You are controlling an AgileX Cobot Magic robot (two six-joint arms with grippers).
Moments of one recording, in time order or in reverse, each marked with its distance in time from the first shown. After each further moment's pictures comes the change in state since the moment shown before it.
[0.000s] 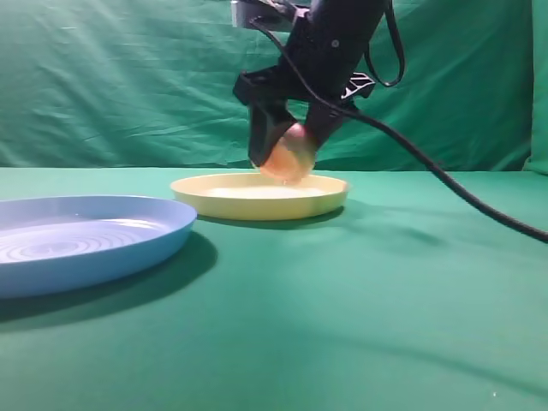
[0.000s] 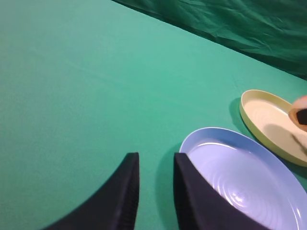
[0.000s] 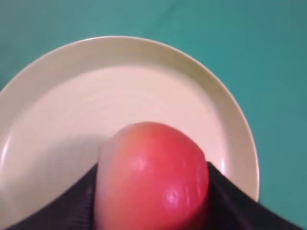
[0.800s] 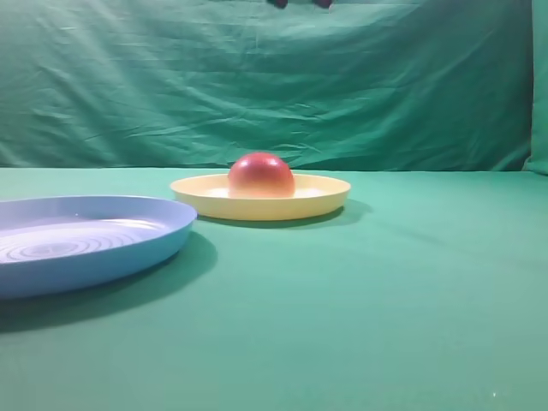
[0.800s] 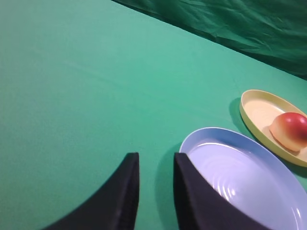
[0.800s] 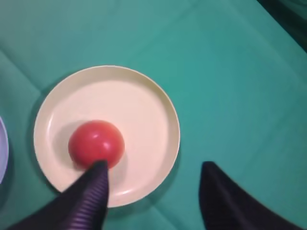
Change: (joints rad) left arm 0.000 0.000 0.000 0.000 0.000 0.000; right arm 0.000 -0.192 -0.427 -0.090 0.641 0.138
